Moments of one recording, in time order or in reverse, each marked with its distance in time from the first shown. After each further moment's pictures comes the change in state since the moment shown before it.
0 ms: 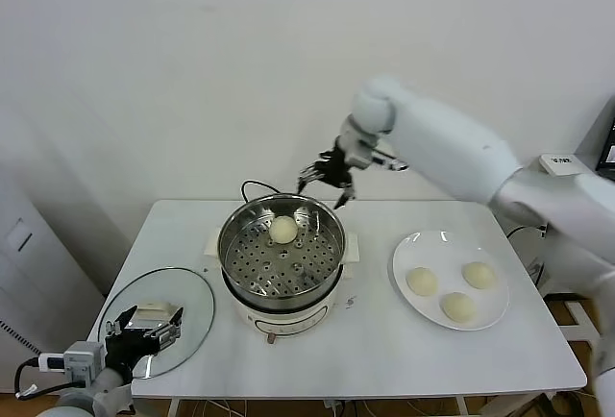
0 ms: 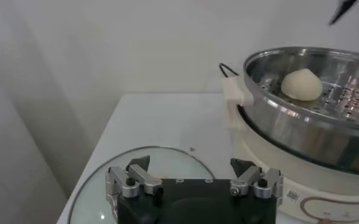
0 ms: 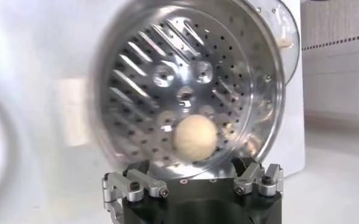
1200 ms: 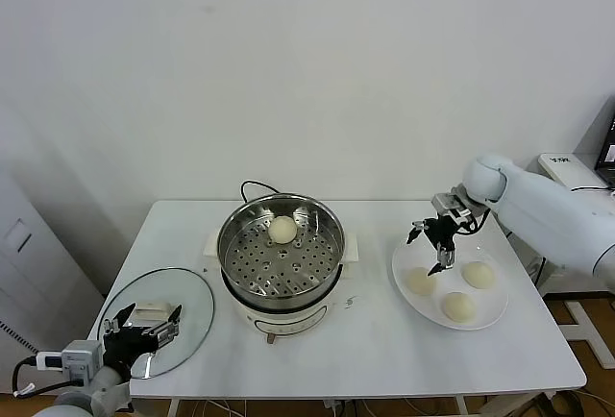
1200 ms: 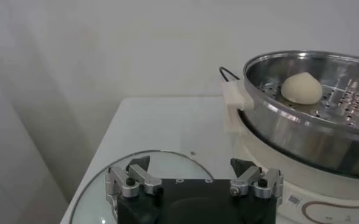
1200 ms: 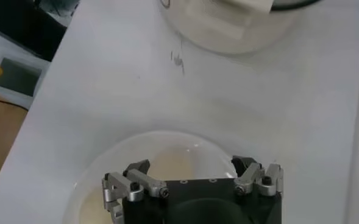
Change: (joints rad) left arm 0.000 0.004 -0.007 0.000 0.000 -0.005 0.002; right arm -0.309 -0.254 0.050 -0.078 0.019 -0.568 0.039
